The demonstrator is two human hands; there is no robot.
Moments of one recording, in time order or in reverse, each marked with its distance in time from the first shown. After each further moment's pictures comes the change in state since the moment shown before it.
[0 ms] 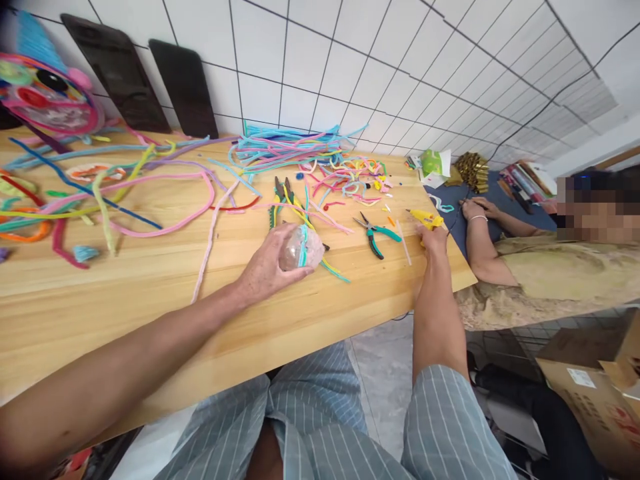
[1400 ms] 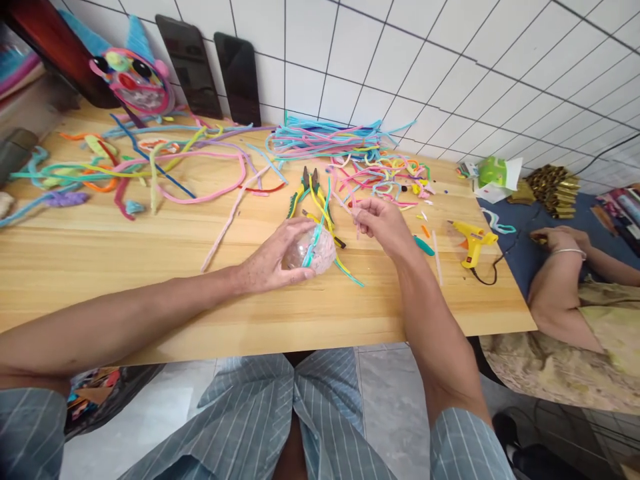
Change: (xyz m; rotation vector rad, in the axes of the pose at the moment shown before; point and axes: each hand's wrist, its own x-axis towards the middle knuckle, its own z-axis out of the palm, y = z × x) left_hand -0.010 0.022 -0.016 0.015 -0.061 0.066; right_hand -0.099 -0.120 0.071 0.278 -0.844 -0.523
